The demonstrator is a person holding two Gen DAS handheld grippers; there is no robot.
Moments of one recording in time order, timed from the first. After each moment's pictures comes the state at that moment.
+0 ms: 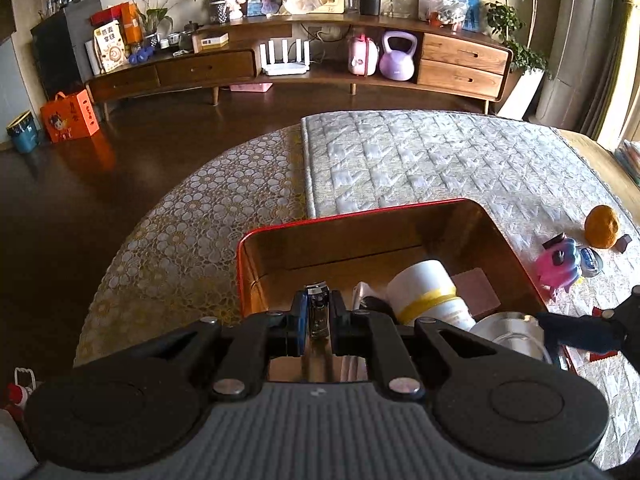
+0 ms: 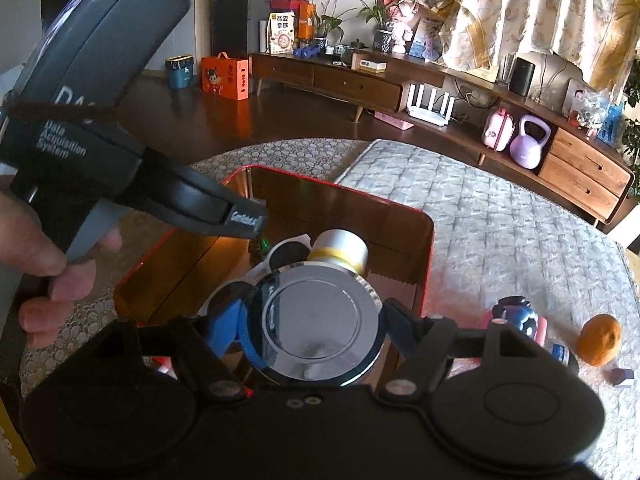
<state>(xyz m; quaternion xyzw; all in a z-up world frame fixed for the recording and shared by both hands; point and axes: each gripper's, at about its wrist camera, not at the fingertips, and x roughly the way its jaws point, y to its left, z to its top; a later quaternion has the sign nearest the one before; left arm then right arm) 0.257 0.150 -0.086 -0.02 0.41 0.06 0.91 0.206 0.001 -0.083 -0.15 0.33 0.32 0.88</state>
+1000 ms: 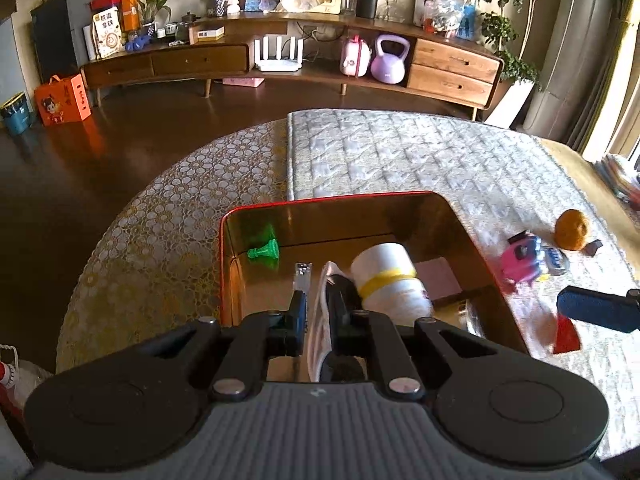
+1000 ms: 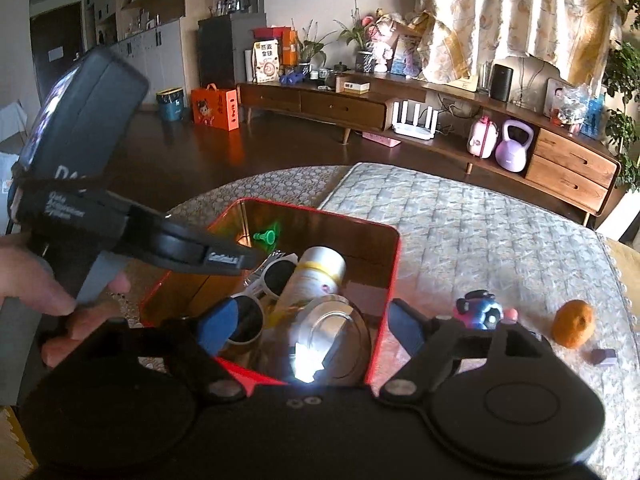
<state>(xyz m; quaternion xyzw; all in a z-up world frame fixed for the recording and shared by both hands) 0.231 0.141 -0.075 -0.05 0.41 0.04 0.91 0.183 -0.041 -0.050 -0.10 0.31 0.31 0.89</state>
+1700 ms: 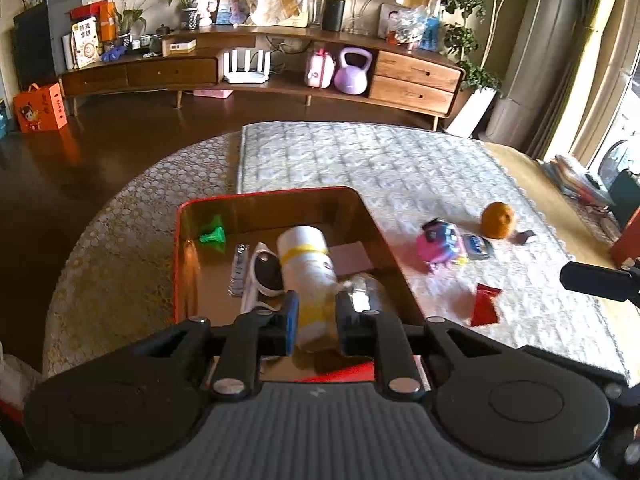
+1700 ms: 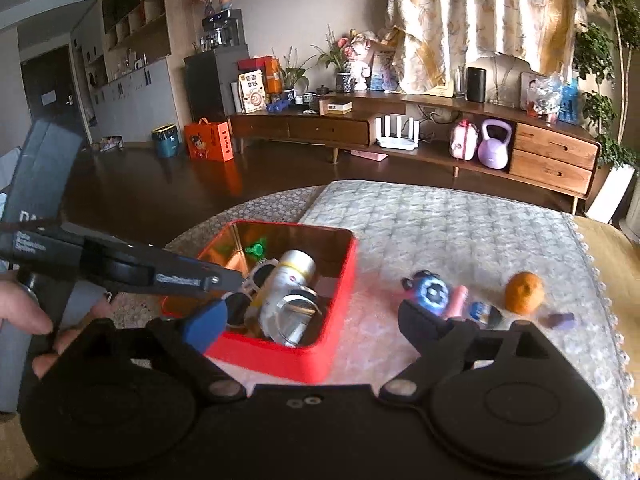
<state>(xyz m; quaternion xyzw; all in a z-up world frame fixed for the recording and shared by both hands) 0.177 0.099 -0.041 -0.07 0.39 0.00 0.92 0.151 -0.124 -0.019 -0.04 0.30 0.30 0.90</state>
